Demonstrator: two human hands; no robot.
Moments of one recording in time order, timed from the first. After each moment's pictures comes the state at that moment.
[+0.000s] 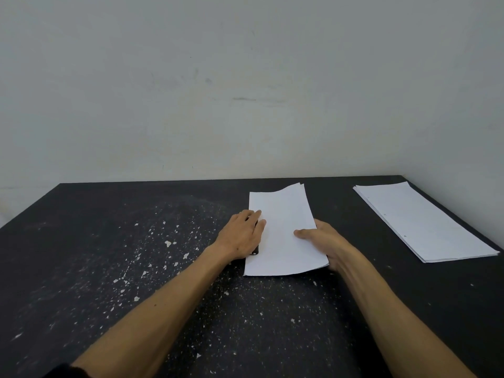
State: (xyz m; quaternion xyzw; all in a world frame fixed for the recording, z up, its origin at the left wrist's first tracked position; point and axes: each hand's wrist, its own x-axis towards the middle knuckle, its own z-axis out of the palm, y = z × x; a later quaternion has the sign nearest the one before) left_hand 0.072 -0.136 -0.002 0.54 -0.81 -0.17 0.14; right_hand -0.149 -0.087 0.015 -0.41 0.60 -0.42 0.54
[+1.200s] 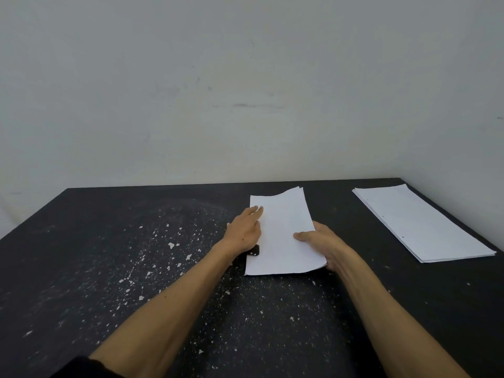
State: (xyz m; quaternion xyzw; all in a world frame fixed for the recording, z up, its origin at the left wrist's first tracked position) left_hand 0.066 -0.147 0.002 0.55 -0.78 -0.24 0.18; right_hand -0.149 -0.090 0.010 -0.41 0.61 -0.42 0.53
